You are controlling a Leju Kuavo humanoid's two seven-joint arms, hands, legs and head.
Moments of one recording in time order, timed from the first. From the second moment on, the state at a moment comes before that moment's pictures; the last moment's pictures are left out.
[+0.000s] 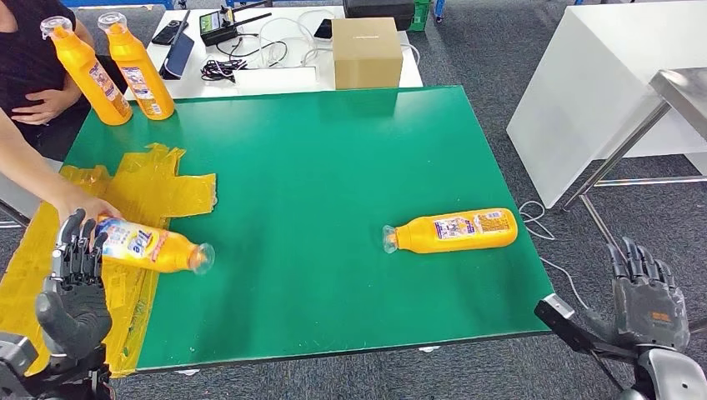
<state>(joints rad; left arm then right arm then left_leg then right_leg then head) 0.15 -0.06 0.02 -1.85 0.05 0.00 -0.41 0.30 -0.32 -0.38 -1.72 1.28 -0.09 0.00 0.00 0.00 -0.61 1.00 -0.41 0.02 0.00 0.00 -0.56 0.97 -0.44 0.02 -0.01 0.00</state>
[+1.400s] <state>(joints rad) 0.07 -0.06 -0.01 -1.81 0.12 -0.02 -0.36 -0.19 -0.39 0.10 -1.24 1.27 -0.07 0.08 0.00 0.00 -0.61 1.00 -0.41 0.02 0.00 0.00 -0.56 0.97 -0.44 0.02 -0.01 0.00</state>
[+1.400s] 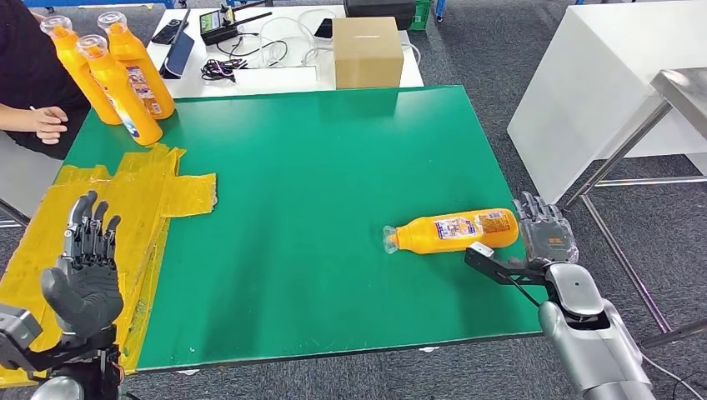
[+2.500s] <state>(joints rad) 0.02 -0.05 -0.01 -1.74 0.21 -0.02 -0.36 -0.52 -0.27 0.29 -0.71 1.18 0.00 -0.03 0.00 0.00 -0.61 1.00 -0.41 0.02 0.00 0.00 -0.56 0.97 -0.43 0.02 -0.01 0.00</state>
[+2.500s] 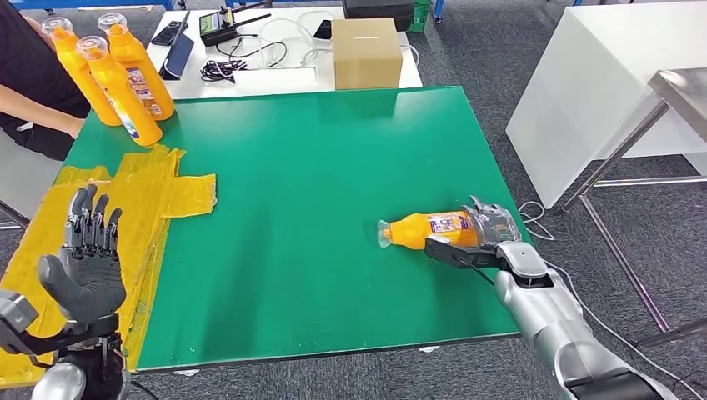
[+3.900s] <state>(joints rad) 0.18 -0.15 -0.09 -1.87 0.24 0.09 -0.40 -0.24 0.10 0.67 -1.51 0.73 -0.29 0.03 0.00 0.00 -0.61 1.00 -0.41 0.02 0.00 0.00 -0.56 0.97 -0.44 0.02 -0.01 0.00</state>
